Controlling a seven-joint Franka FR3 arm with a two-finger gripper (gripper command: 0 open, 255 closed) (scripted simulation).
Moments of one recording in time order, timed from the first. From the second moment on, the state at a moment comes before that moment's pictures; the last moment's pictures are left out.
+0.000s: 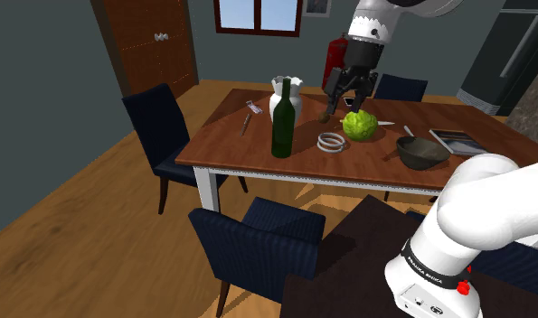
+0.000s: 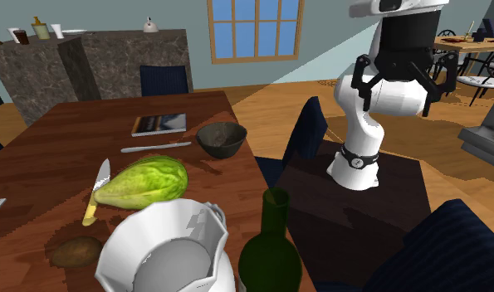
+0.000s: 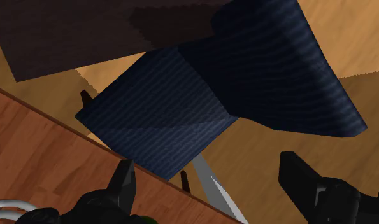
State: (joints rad) arm 0.00 -0.80 -0.06 -2.45 0.11 1.68 0.14
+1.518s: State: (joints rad) arm -0.08 -0.18 -0.30 -2.37 0.01 2.19 -0.19
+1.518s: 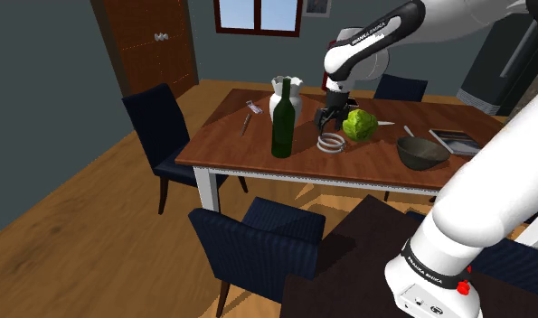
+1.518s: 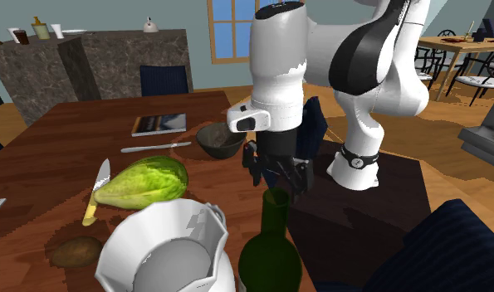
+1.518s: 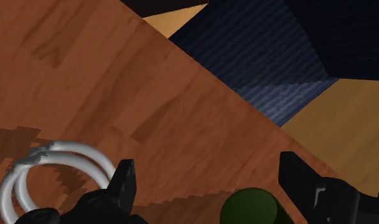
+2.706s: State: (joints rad) arm -0.16 0.34 -0.33 -2.07 0.15 2.38 -0.41
